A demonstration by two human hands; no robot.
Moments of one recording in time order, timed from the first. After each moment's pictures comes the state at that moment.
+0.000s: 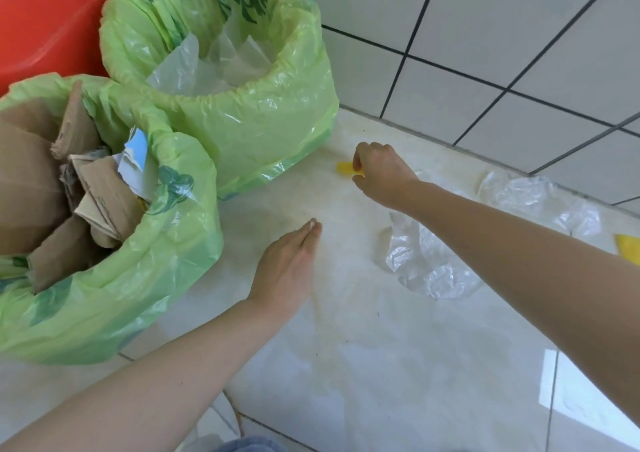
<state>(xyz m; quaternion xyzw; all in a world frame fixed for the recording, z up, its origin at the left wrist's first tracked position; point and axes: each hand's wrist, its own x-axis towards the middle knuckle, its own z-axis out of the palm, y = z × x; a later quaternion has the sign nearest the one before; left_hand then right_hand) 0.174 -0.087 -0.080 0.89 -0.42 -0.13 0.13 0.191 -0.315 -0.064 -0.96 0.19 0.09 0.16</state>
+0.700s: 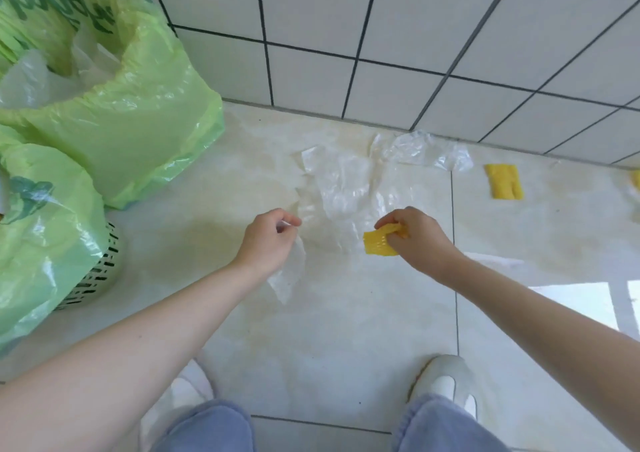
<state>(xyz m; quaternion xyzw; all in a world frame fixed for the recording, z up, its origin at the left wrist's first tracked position) 0.115 -0.170 -0.057 0.83 -0.23 -0.35 0.37 -0.064 -0.328 -0.029 -0.81 0.43 0.04 0.39</state>
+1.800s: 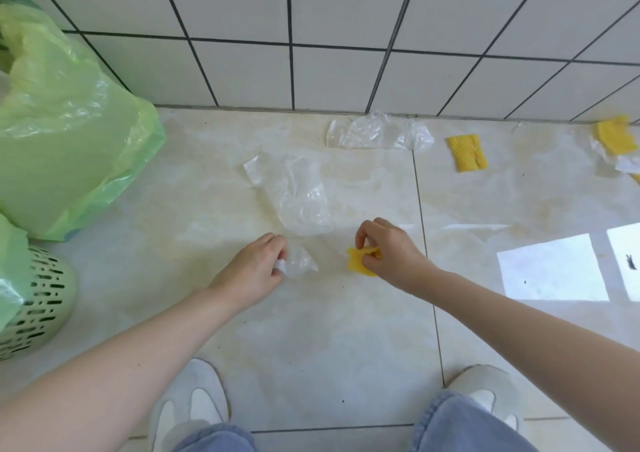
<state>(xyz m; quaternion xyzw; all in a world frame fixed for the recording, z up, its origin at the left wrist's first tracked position) 0.094 -0.173 -0.084 0.77 -0.54 -0.31 0.14 -0.110 -0.327 -0.070 -0.84 0.38 0.04 0.38</state>
